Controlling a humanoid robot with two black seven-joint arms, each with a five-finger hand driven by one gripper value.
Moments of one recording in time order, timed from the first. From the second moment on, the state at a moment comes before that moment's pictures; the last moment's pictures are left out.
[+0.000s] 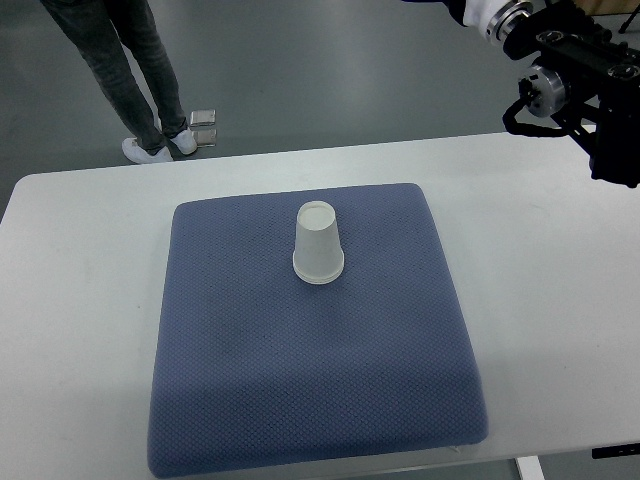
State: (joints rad) left arm -0.02 0.00 -0.06 -0.15 -0.04 0.01 -0.02; right arm 1.34 -0.27 0.09 0.56 0.03 0.08 0.42
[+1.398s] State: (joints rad) left arm -0.02 0.00 -0.06 -0.15 -0.04 0.01 -0.02; right arm 0.99 -0.15 0.44 0.54 0.28 0.00 0.47
